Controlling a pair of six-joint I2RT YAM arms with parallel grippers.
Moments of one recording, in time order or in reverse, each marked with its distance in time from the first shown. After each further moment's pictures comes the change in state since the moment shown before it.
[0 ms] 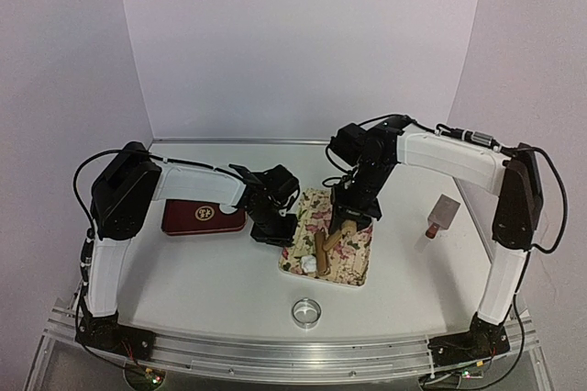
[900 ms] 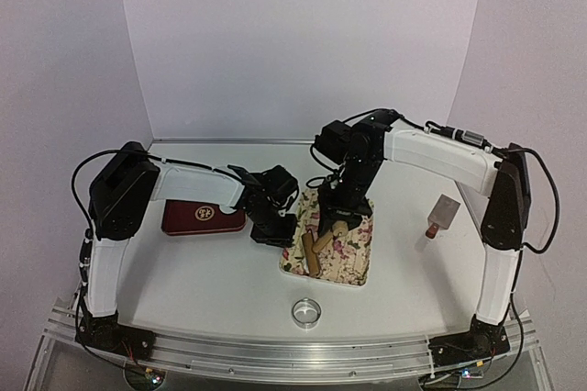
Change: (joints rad) left arm 0.000 -0.012 -0.020 0.022 0.010 -0.027; right arm 0.059 0.065 0.142 -0.098 -0.006 -0.081
